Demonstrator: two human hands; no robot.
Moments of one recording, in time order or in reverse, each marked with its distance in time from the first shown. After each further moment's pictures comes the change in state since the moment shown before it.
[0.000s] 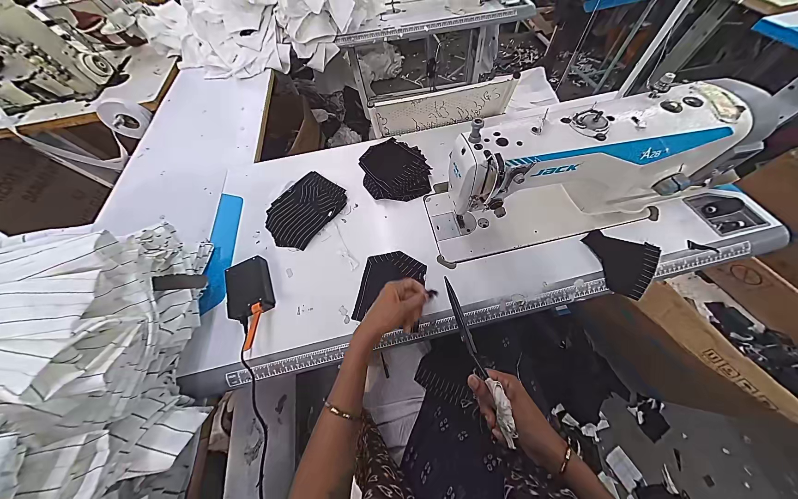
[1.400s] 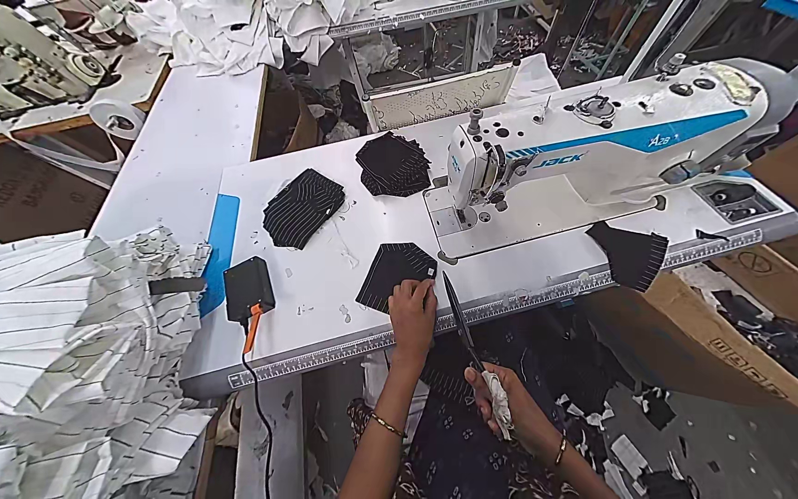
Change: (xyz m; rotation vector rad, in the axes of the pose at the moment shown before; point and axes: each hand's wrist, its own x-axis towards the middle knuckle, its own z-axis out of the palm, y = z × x) left_hand 0.030 -0.056 0.077 0.640 0.908 0.477; right_hand 0.010 0.004 0.007 0.069 -0.002 0.012
